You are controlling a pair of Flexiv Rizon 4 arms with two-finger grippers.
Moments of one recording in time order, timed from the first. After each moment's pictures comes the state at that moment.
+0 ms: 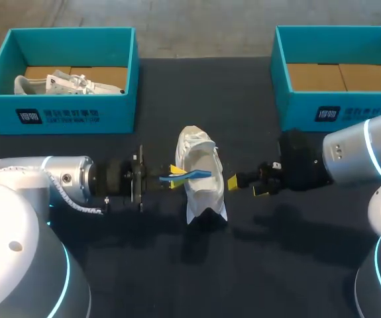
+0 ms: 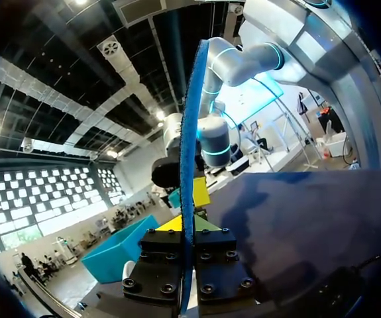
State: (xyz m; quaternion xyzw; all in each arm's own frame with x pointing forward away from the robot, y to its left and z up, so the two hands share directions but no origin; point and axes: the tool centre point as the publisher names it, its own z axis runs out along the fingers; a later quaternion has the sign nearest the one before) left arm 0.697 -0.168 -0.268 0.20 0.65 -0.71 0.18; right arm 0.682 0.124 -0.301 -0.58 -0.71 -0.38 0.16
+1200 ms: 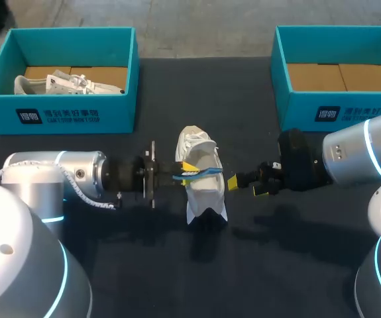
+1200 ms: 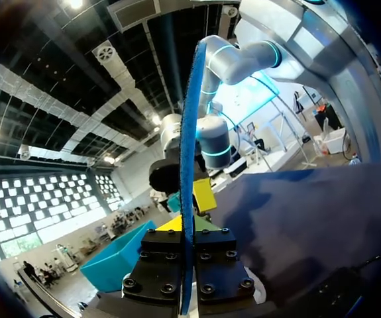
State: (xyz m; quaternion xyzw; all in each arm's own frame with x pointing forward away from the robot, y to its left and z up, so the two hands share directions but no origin) left arm 0.703 -0.193 -0.266 0.22 0.64 -0.71 0.19; right arm 0.682 0.124 -0.301 -0.58 -0.71 -0.38 0.16
